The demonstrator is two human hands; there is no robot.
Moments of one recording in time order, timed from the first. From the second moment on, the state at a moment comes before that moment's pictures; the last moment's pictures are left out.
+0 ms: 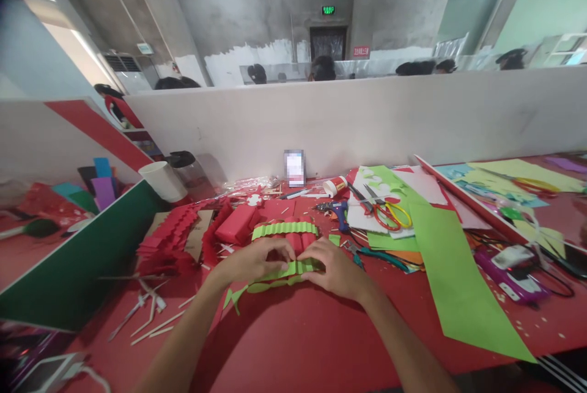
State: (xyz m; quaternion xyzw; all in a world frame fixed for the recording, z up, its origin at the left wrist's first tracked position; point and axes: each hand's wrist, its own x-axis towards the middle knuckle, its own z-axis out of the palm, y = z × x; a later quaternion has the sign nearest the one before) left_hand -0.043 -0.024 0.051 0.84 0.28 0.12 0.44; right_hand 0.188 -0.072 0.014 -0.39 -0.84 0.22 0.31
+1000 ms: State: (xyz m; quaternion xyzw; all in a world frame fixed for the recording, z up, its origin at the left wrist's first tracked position) left_hand -0.046 -0.021 0.043 0.83 0.28 0.14 0.46; right_hand 0.183 -0.074 0.012 -0.41 -0.83 0.23 0.32
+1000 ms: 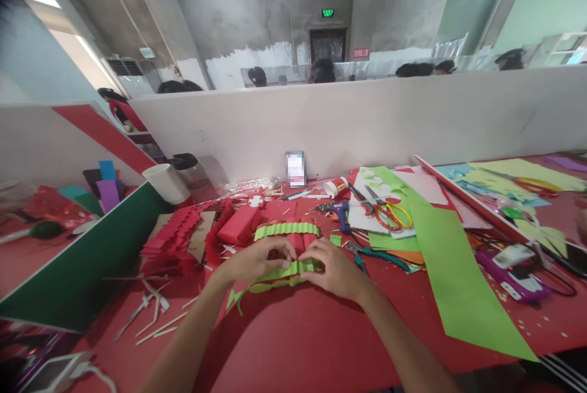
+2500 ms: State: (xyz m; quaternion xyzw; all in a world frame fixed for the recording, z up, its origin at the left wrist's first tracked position) left_hand -0.046 -0.020 0.042 0.82 0.28 0.15 0.47; right_hand 0.184 -0.074 0.017 -0.40 -0.81 0.25 0.34
